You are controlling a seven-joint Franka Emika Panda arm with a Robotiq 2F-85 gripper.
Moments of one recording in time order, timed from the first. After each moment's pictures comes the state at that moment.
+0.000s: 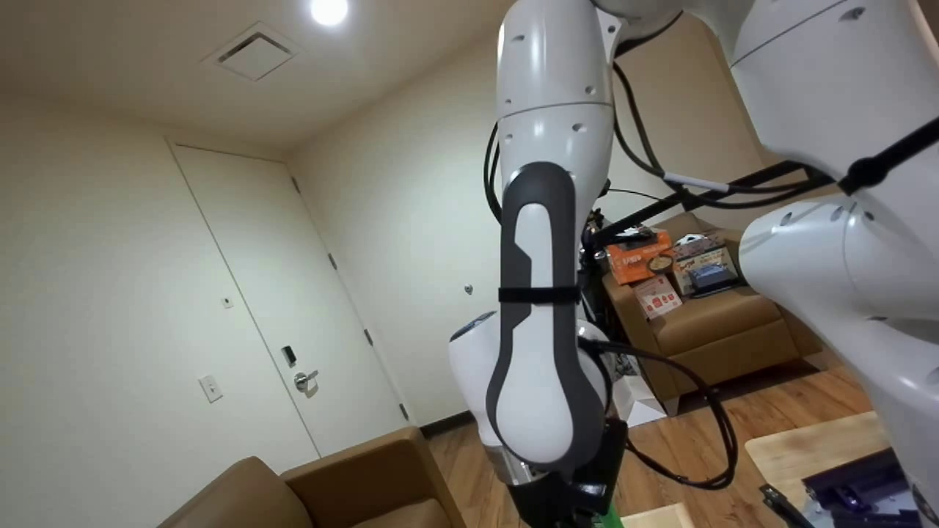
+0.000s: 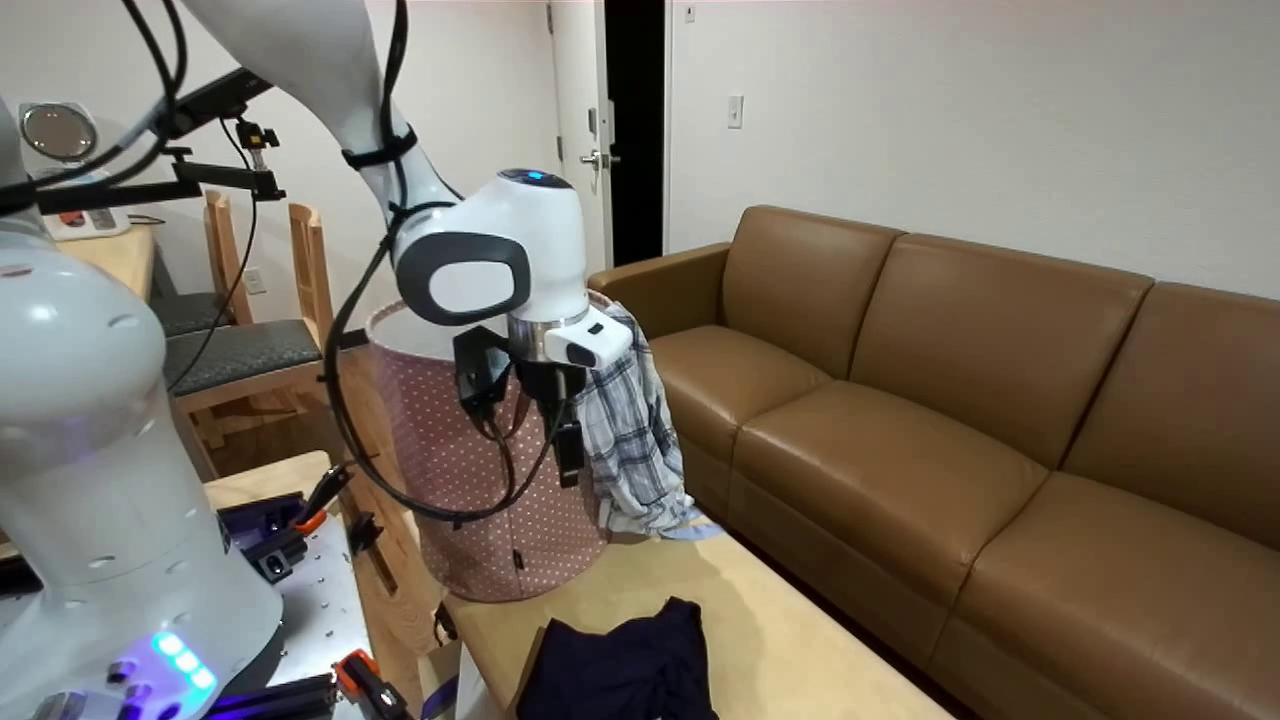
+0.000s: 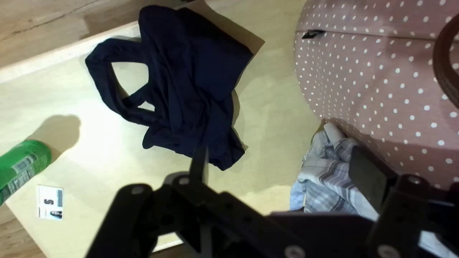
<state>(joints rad) 0.47 -0.02 -0.53 -2.78 0.13 2.78 0.08</state>
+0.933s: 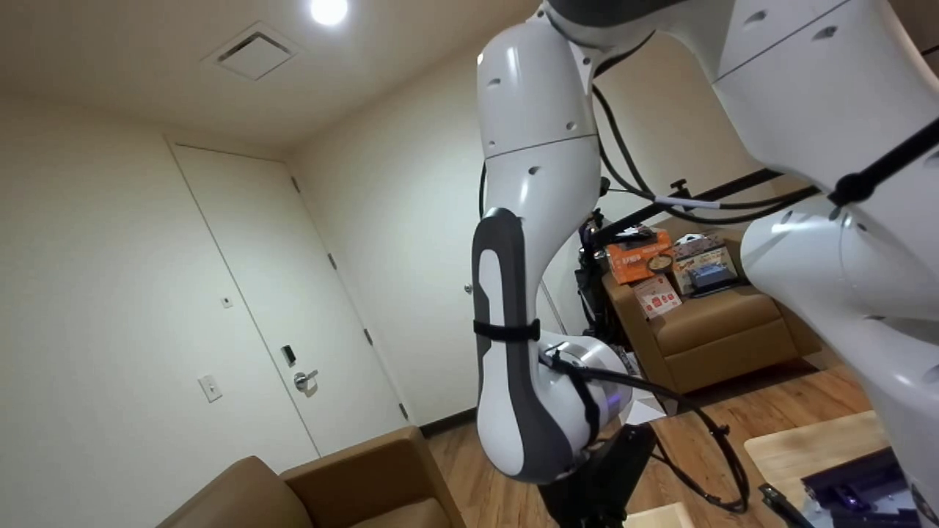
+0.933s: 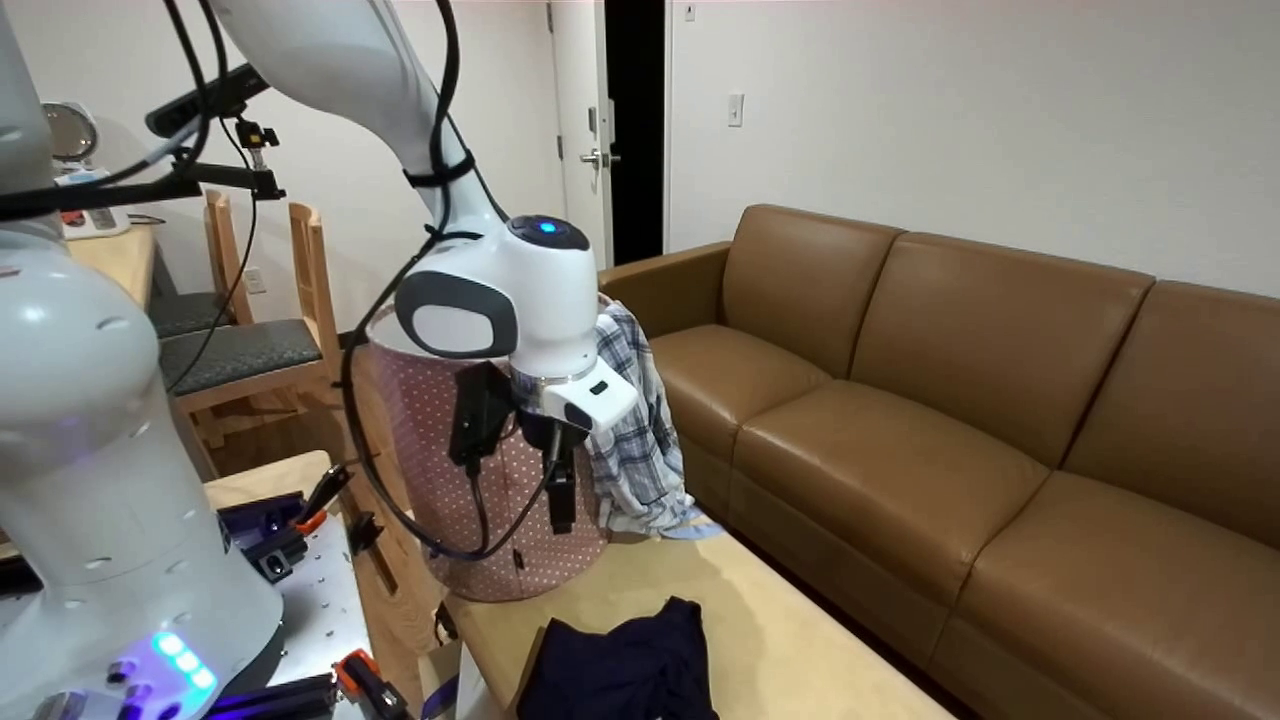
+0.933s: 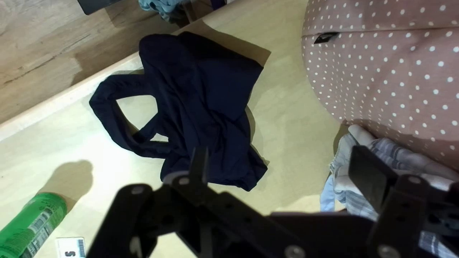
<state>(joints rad) 0.44 0.10 -0.53 -2.78 0.56 2.81 -0.22</state>
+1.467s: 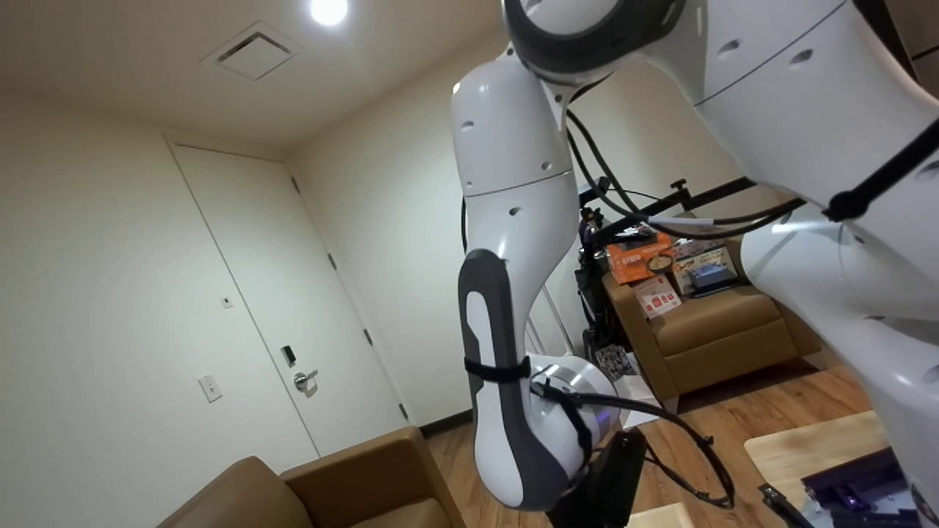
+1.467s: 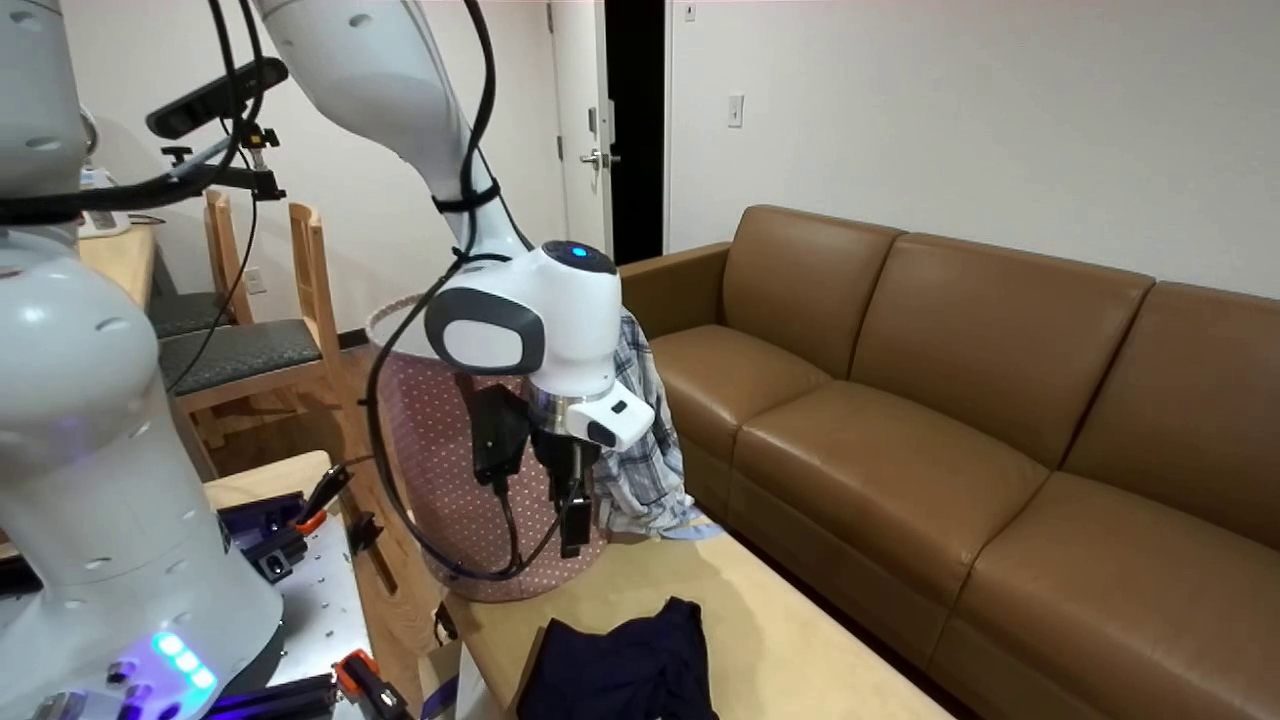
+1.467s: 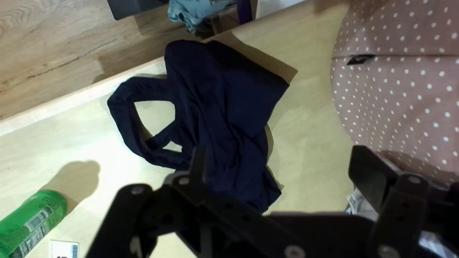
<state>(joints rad) 0.43 0.24 -0.53 -2.70 0.52 2.75 -0.29</state>
